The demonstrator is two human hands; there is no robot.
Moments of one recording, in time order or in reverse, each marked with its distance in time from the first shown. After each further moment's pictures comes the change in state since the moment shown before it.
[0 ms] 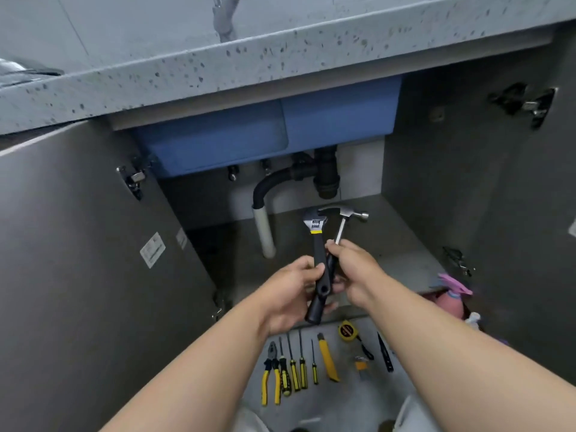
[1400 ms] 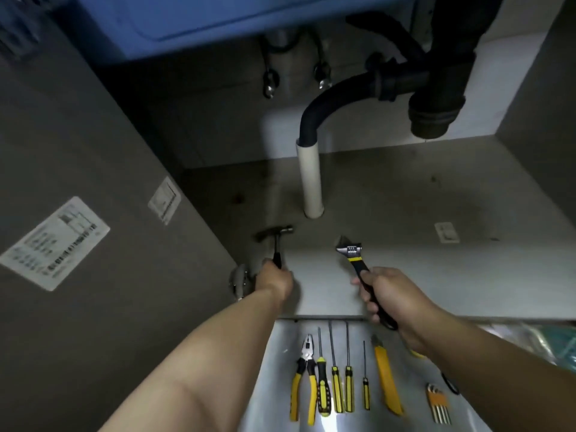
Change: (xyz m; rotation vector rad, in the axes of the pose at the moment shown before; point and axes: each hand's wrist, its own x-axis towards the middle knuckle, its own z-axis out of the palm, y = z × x) left_hand 0.197 -0.109 -0.288 0.629 0.991 -0.291; right_hand 0.193 0.143 0.035 -0.373 -0.128 0.302
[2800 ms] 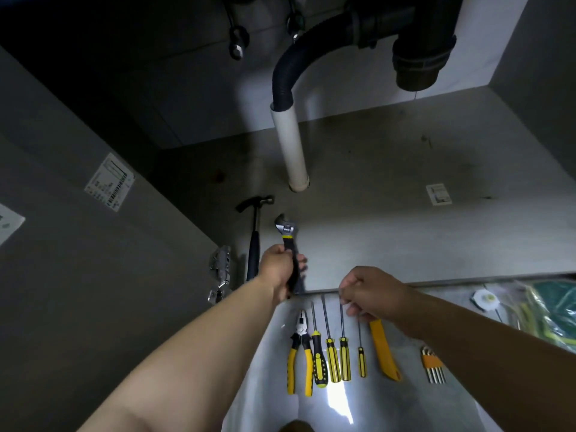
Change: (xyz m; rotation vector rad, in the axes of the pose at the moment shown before) left_hand -0.023 0.002 0.037 -0.627 -0.283 -0.173; right_hand 0.018 0.046 -0.014 -0.488 -0.144 0.029
